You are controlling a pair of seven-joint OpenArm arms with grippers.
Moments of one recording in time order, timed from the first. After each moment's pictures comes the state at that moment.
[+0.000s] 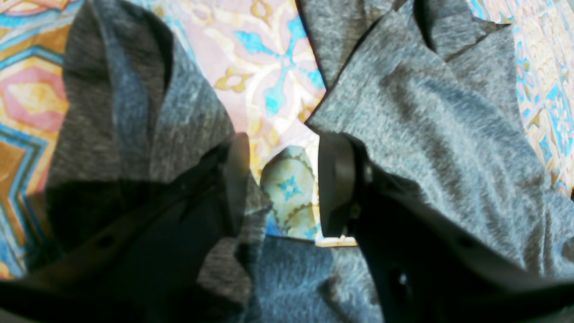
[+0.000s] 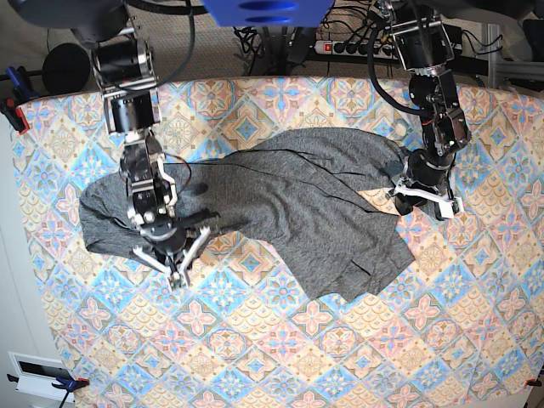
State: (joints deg) left arm 1.5 -6.9 -21.0 77.7 -30.5 -5.6 36.1; right arm 18.8 10.1 -10.1 67.7 2.1 8.2 -30.5
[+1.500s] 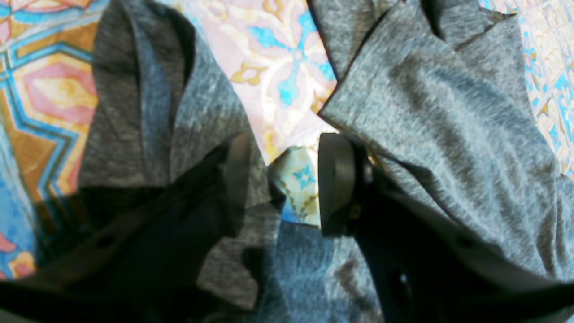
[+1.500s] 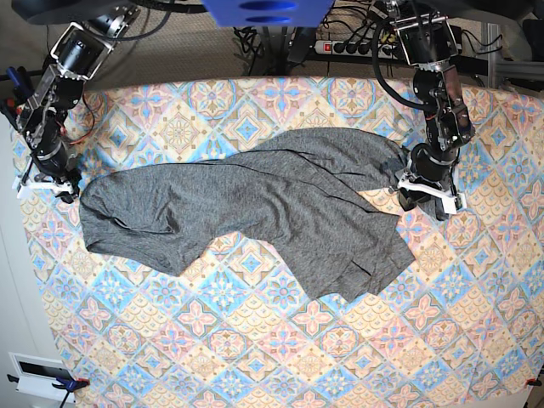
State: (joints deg) left arm 3.7 -8.3 -20.7 78.0 -30.6 -6.1 35.3; right arm 0.5 16.7 38.5 73.2 43.1 7.2 -43.2
